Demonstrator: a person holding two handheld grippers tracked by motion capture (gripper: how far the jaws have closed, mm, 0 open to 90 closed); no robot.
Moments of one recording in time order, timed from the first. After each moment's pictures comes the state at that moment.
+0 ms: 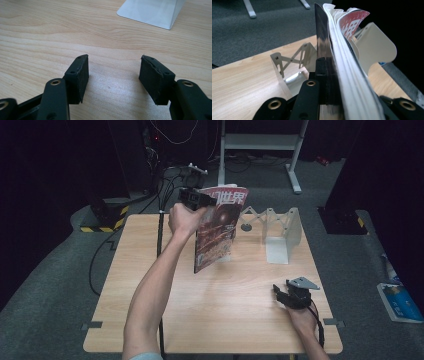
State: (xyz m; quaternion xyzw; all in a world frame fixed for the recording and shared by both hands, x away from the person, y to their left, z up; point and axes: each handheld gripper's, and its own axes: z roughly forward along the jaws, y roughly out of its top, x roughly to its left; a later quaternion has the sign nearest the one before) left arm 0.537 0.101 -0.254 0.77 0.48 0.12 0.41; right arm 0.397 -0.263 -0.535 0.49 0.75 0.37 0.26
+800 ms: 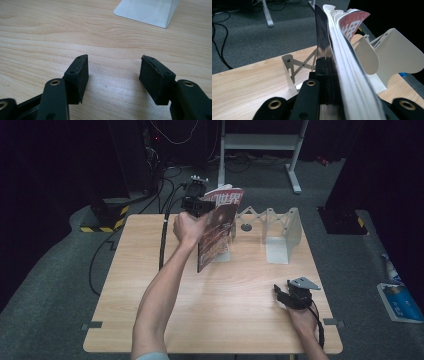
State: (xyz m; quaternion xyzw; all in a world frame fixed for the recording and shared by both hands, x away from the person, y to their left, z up) left arm 0.538 0.093 -0.286 0.74 0.50 0.18 0.41; right arm 0.396 -0.264 -0.535 0.50 0.74 0.37 0.26
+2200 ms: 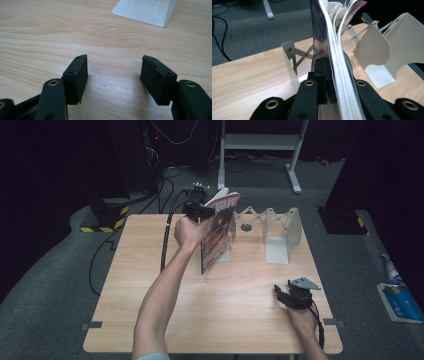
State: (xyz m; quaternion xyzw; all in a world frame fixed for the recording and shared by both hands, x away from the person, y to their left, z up) left arm 0.544 0.092 -0.307 0.76 0.50 0.17 0.38; right arm 0.396 -0.265 -0.535 0.50 0.74 0.37 0.26
